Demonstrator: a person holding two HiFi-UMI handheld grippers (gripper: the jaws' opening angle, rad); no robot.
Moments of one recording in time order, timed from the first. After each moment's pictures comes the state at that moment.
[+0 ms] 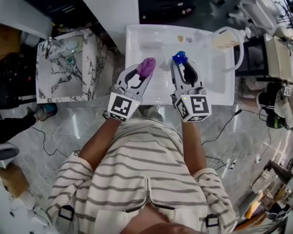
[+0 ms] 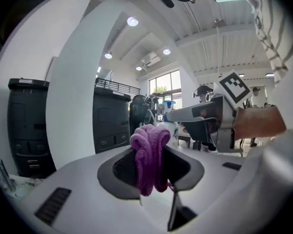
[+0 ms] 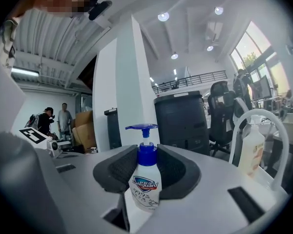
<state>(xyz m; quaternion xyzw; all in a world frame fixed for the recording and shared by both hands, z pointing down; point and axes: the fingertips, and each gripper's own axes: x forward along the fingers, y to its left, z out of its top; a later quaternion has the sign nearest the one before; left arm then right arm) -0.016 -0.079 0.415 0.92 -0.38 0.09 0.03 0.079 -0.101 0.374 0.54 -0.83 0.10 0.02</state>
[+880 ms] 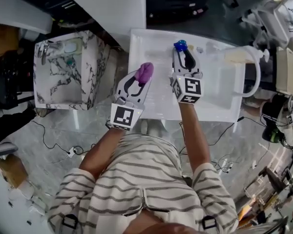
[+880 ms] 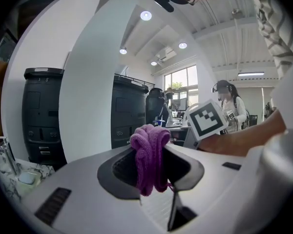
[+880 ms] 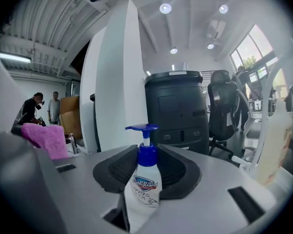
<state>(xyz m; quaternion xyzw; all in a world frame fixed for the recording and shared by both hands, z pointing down) -0.039 -0.151 0.463 0.88 -0.45 0.10 0.07 0.075 -0.255 0.484 0.57 -0.82 0.10 0.06</state>
